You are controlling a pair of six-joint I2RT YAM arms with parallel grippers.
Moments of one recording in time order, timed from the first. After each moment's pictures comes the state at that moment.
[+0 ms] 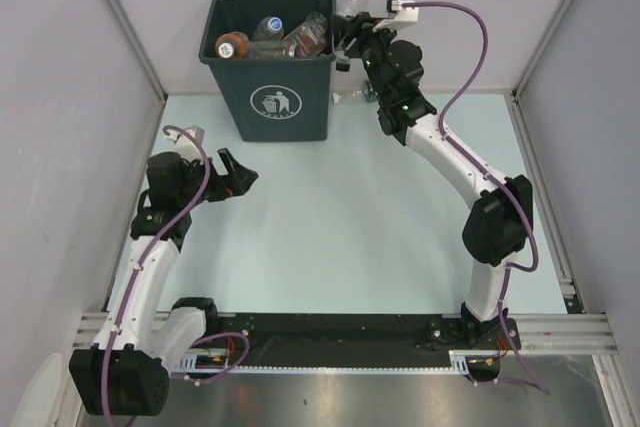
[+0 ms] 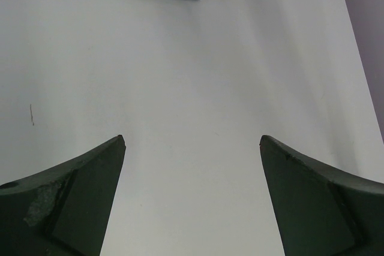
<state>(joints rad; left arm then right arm) -0.01 0.90 0.78 -0.32 0.40 -0.37 0.54 1.86 1.79 0.43 0.19 0.32</state>
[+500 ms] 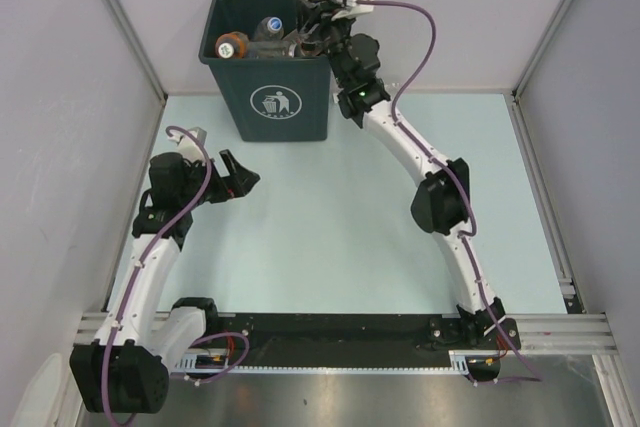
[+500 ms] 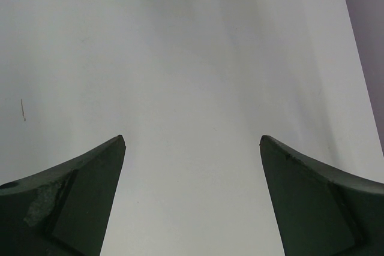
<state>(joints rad) -0.01 0.91 0.76 -0.32 0.42 -0.37 0.59 2.32 2.39 0.51 0.18 0.22</state>
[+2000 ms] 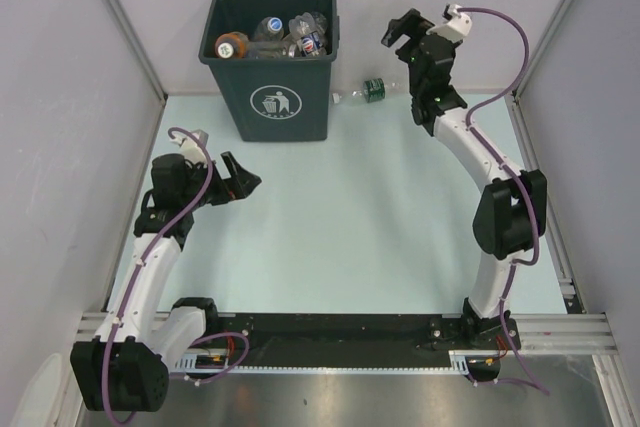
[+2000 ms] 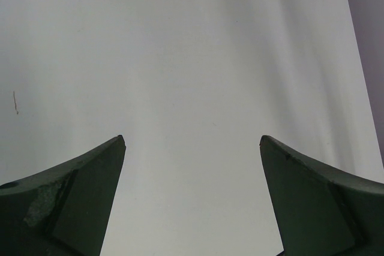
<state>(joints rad) -0.01 0.93 0.75 -0.31 0.43 -0.38 0.34 1.88 1.74 0.32 0.40 0.49</state>
